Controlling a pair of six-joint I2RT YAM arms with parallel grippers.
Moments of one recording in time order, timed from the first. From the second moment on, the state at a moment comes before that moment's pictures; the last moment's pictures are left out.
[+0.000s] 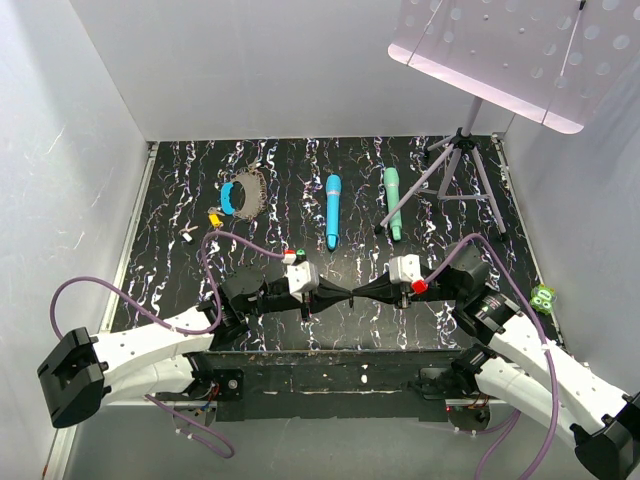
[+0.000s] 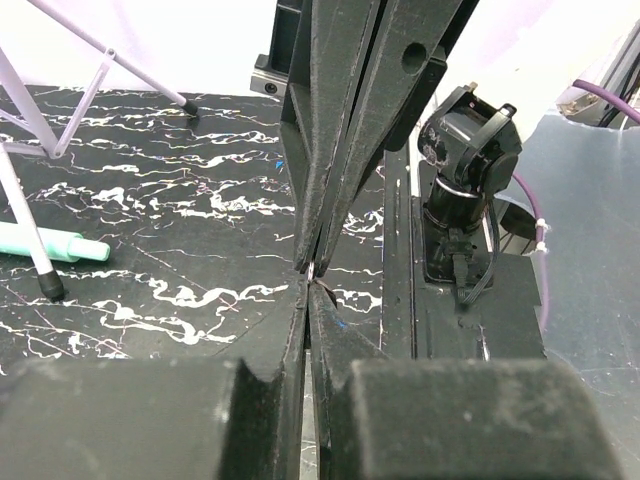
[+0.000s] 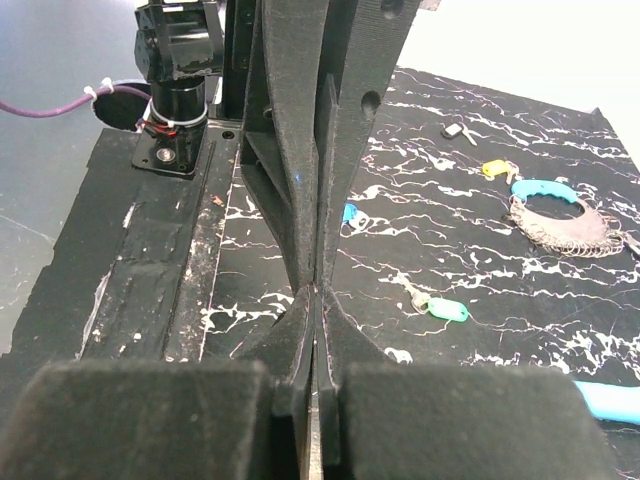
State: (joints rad) left arm -1.00 0.99 0.47 0.57 0.44 0.01; right arm 0.70 0.70 0.55 0.04 -0.91 -0.34
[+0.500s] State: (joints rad) left arm -1.00 0.95 0.67 0.13 0.43 0.18; right arm 0.70 0.78 0.69 -0.25 -0.91 -0.42
